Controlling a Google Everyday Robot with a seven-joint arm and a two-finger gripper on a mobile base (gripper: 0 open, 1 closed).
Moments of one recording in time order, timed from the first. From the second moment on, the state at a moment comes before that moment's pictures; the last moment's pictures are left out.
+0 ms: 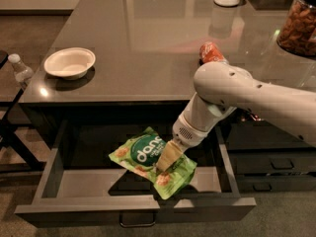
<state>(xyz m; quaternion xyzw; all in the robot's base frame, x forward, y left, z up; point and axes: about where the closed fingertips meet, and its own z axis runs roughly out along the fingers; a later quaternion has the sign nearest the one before) 0.461 -0.044 0.707 -0.44 0.87 0.21 0.05</state>
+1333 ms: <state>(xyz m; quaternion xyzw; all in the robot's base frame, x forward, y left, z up) 0.487 -0.027 0.669 -0.41 0.90 0.17 0.07</state>
